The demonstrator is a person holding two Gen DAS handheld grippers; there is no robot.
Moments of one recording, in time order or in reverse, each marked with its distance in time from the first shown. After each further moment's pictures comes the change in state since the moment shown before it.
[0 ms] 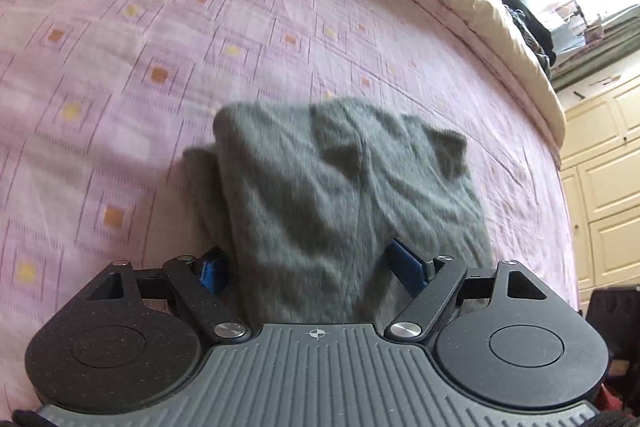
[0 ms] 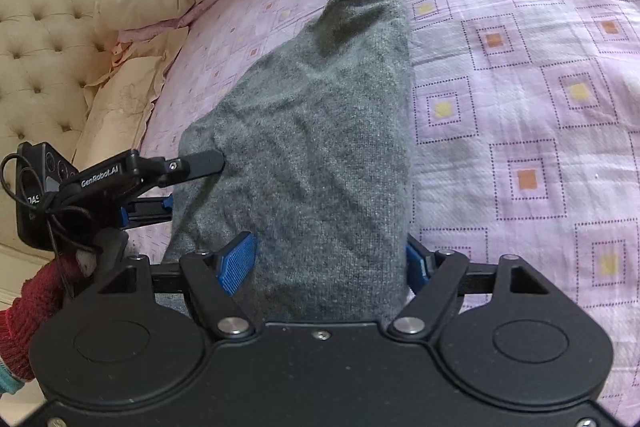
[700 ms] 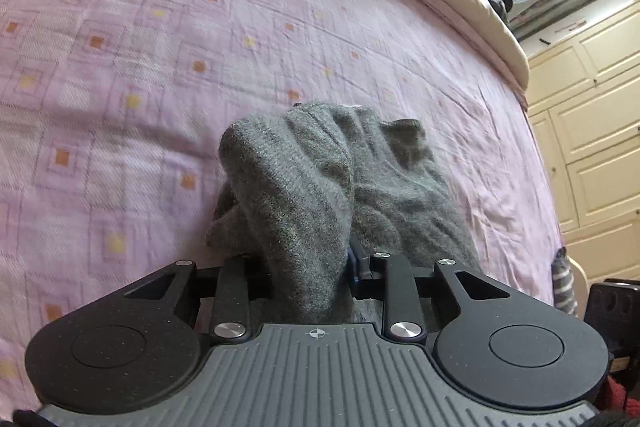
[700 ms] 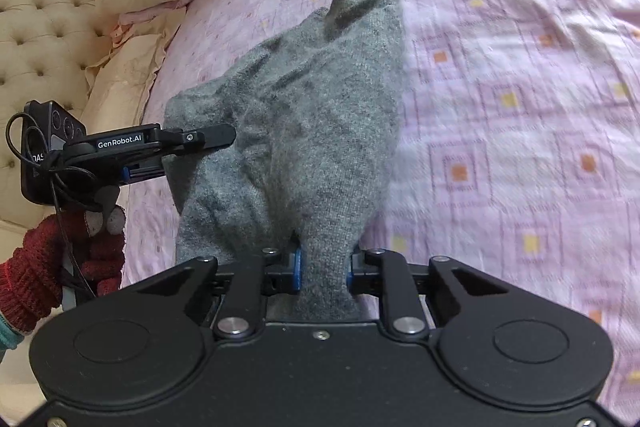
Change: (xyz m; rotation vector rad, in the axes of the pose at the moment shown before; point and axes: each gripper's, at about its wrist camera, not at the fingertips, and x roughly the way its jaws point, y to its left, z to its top) left arm -0.010 -0.050 -0.050 0.127 0.107 -0.068; right arm -0.074 -0.011 -0.078 0.033 0.048 -0.042
